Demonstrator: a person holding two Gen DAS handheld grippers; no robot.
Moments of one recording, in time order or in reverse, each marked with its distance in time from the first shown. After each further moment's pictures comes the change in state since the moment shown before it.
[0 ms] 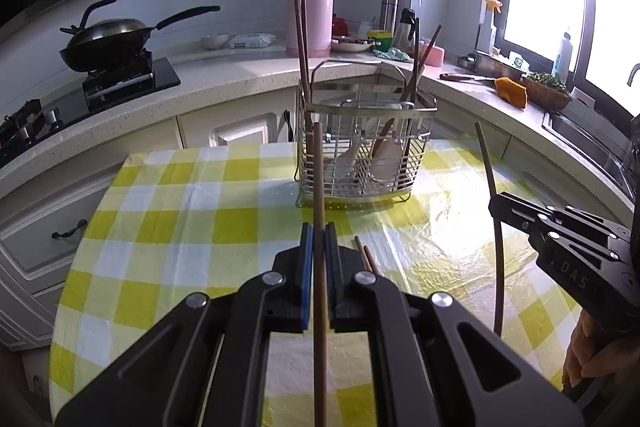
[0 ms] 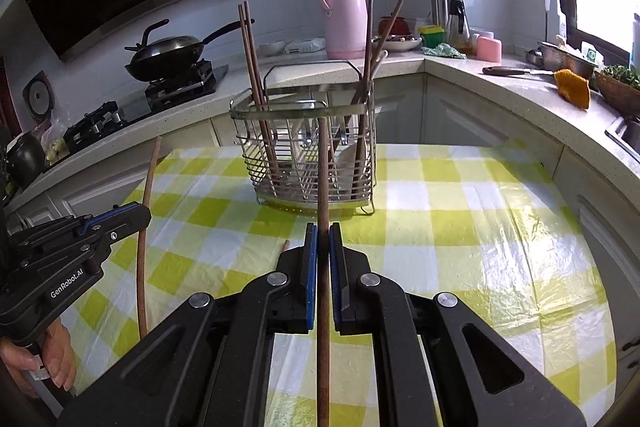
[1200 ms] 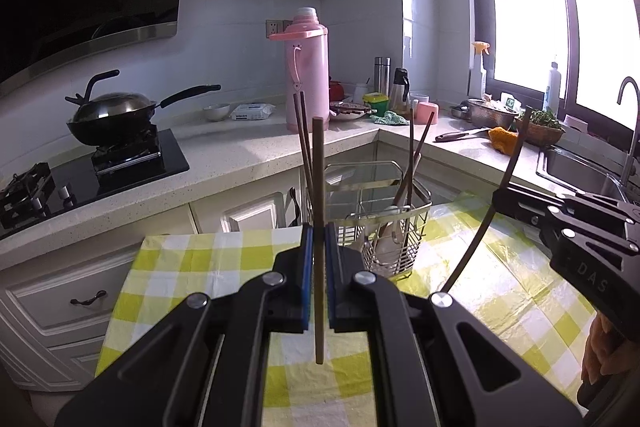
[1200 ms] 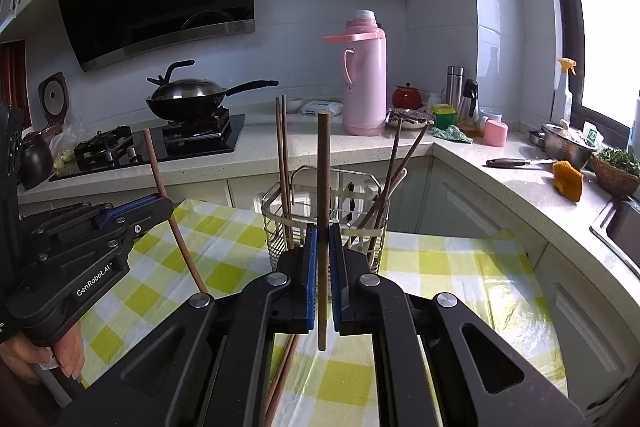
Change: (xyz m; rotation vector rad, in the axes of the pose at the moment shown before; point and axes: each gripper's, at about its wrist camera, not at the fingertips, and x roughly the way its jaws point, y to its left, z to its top) left arm -0.038 0.002 0.070 0.073 -0.195 0.009; right arm -0.047 0.031 0.071 -0.121 -0.173 -0.012
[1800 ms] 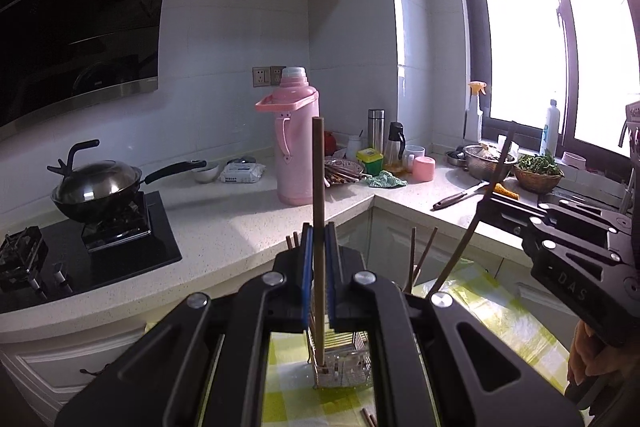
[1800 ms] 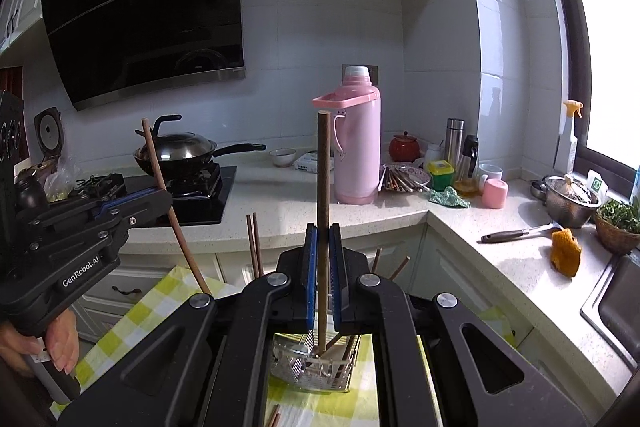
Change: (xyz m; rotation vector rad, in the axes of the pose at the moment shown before) left arm 0.026 -0.002 0.149 0.035 -0.094 -0.027; right arm 0.024 -0.035 0.130 -0.010 -0.093 0.002
